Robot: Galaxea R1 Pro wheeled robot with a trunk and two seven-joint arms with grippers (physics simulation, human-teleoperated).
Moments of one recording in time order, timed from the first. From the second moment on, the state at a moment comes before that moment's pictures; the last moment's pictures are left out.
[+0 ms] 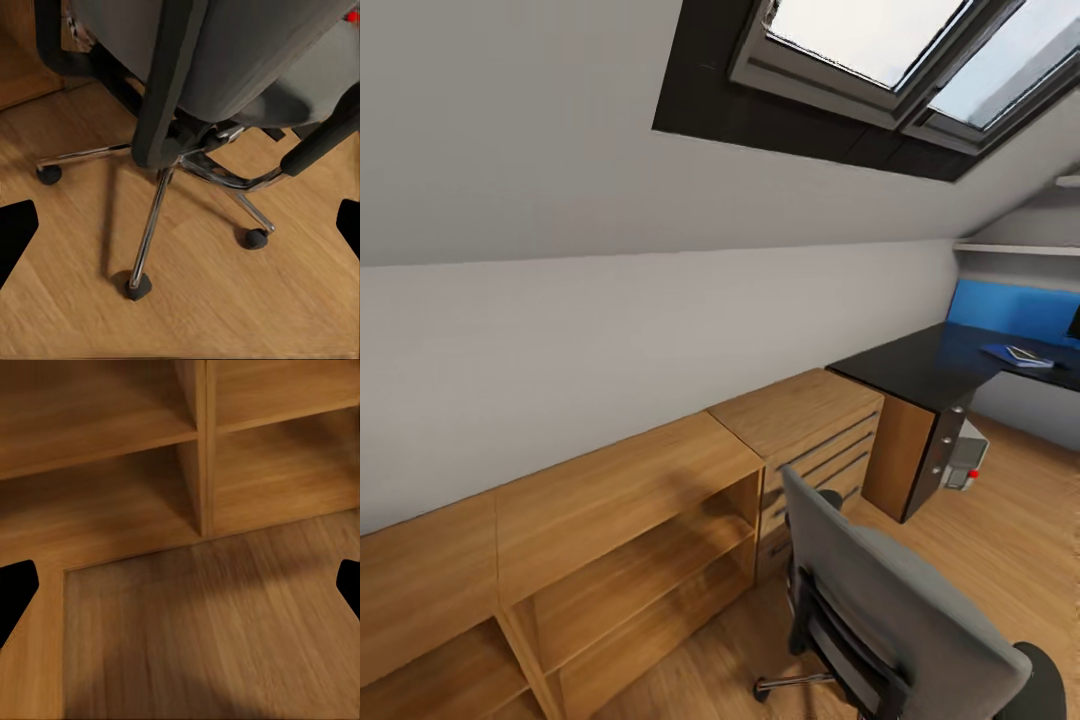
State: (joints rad) left arm 0.13 0.00 0.23 -0.29 0.10 -0.88 0.10; right arm -0.02 0.01 0.37 0.02 -0.16 -1.04 -0.42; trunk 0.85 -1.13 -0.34
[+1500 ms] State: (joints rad) left arm 0.13 0.00 0.23 -0.29 0.10 -0.88 0.10; right arm -0.03 0.01 0.37 0.02 -0.16 -1.04 -0.42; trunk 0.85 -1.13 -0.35
